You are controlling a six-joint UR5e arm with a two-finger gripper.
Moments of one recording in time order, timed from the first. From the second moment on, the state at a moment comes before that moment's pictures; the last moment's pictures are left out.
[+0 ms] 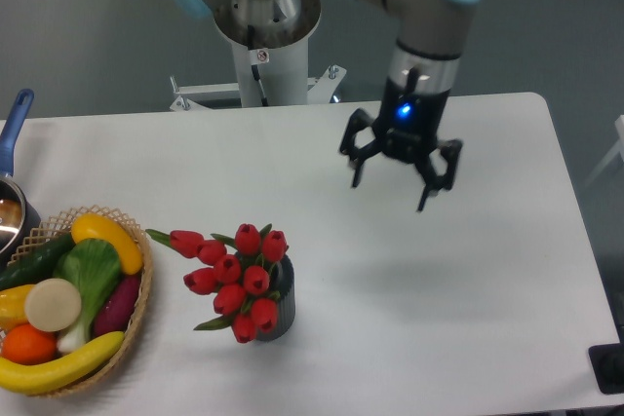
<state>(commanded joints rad) 2.66 -1.72 -1.75 -0.92 0.96 1.10</state>
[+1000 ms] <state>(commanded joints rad) 2.54 -1.79 -1.78 -0.91 0.78 1.15</state>
